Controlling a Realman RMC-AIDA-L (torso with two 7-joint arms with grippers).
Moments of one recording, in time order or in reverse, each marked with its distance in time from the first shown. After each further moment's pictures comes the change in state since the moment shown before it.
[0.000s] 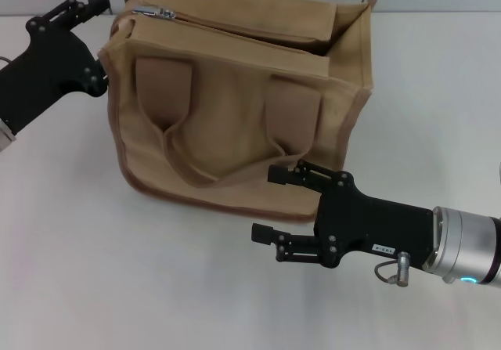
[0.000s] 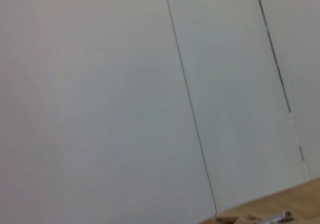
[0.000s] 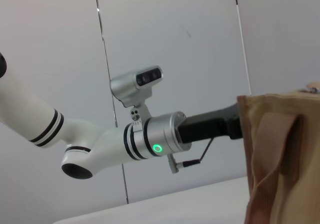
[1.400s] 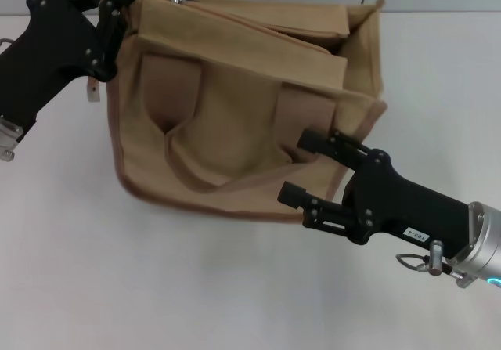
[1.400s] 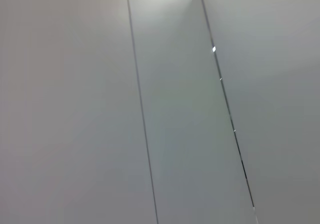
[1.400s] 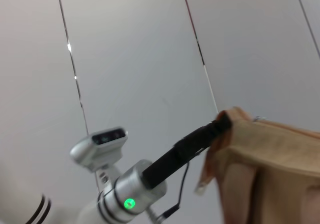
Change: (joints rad) left arm -0.022 -0.003 0.004 -0.068 -0.083 0.232 -0.036; right arm -0.040 0.000 0.157 0.059 0.006 -0.152 0.027
